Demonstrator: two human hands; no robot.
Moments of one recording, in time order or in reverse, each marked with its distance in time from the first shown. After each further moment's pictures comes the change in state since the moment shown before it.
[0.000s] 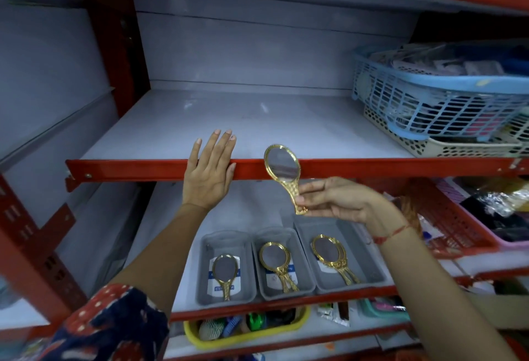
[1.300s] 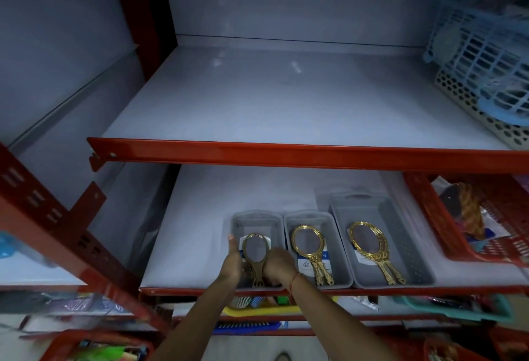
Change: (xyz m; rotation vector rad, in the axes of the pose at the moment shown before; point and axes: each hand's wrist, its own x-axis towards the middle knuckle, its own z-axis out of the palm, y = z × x) left_hand -0.178 0.054 0.012 -1.301 -1.102 -1.775; right_hand 0.176 0.208 0.129 -0.902 0.154 0.359
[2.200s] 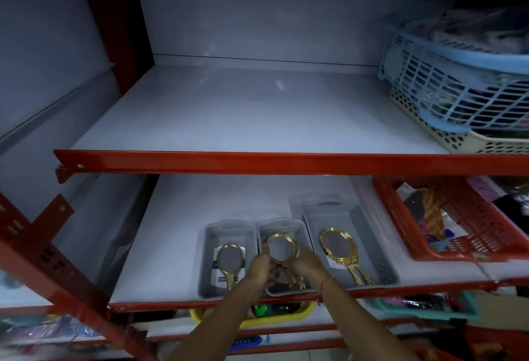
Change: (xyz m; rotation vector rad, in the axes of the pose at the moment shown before) left_hand -0.003 -0.005 0.107 0.032 -0.162 -0.095; right_hand -0.046 0.085 -0.086 0.292 0.132 0.073
